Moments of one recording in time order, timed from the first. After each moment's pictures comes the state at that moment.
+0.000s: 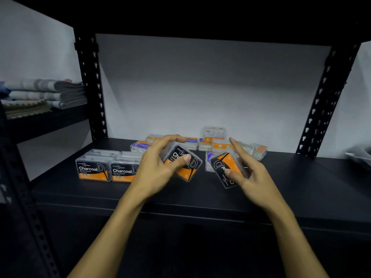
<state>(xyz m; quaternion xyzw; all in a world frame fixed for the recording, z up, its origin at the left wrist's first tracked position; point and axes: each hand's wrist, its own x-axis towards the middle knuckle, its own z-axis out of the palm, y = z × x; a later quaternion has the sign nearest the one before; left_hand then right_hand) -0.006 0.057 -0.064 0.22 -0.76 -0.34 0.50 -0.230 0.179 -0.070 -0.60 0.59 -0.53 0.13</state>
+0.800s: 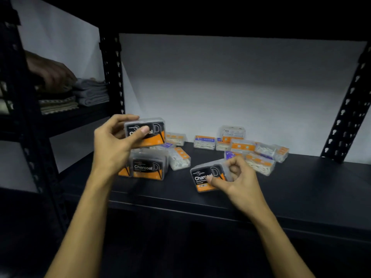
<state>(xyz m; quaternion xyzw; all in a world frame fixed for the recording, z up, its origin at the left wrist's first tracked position) 0.090 0.022 -0.036 0.28 -0.61 -0.31 0.66 -0.174 0.131 -0.101 -0.54 0.56 -0.61 0.17</state>
